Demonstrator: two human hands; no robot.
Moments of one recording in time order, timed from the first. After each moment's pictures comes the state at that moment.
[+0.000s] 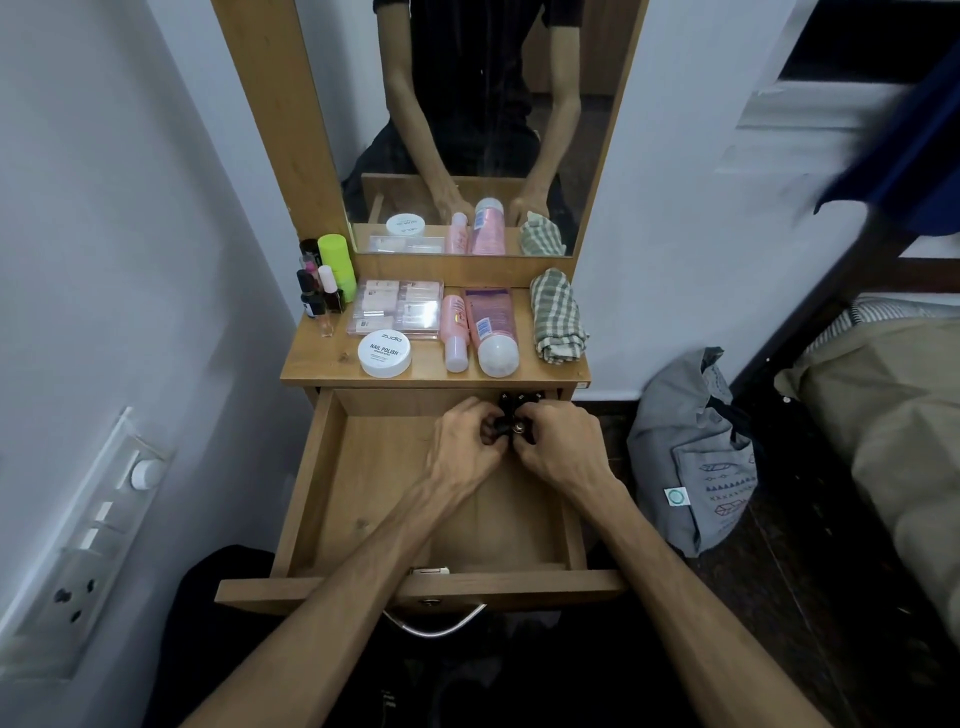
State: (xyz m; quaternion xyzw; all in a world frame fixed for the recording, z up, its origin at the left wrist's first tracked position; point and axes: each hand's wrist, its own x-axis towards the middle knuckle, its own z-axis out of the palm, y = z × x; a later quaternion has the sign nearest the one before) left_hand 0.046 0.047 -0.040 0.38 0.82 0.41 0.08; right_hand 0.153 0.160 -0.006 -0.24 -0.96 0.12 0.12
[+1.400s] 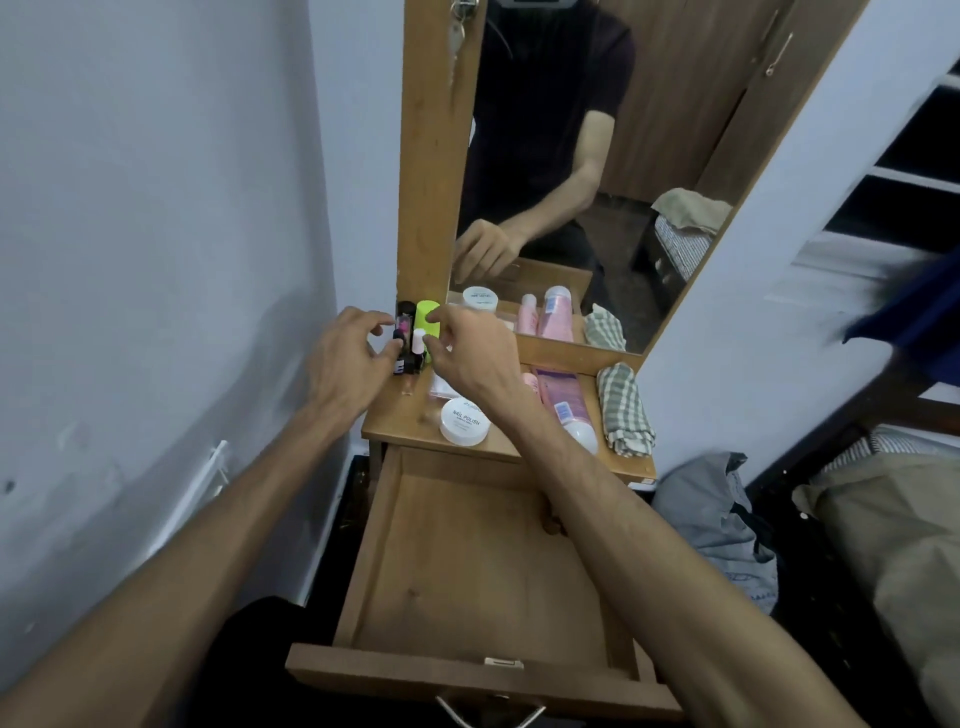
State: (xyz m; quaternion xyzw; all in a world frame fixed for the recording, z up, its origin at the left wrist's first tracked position) left_hand -0.158 -0.064 0.075 0.27 0.87 0.40 -0.12; right_hand -0.070 0.072 0.118 -0.14 -0.95 0.13 0.25
